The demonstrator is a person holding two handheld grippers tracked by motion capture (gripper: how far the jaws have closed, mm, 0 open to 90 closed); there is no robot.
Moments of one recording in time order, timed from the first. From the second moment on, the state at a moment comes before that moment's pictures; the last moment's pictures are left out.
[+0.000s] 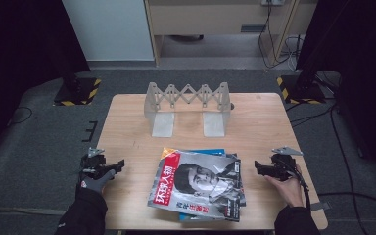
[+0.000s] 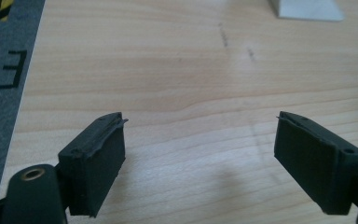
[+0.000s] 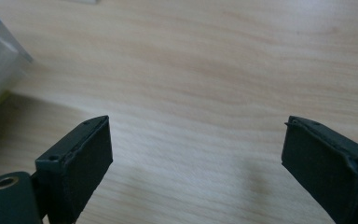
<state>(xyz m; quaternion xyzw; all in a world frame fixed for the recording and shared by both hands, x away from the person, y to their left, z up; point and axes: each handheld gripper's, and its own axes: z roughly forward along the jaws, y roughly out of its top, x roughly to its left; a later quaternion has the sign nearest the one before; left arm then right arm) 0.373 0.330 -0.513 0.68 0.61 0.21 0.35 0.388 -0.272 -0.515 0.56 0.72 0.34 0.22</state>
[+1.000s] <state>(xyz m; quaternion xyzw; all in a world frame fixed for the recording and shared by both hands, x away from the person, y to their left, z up) 0.325 0.255 -0.466 0.73 0.50 0.14 0.44 0.350 -0.242 -0.462 0.53 0.72 0.41 0.20</state>
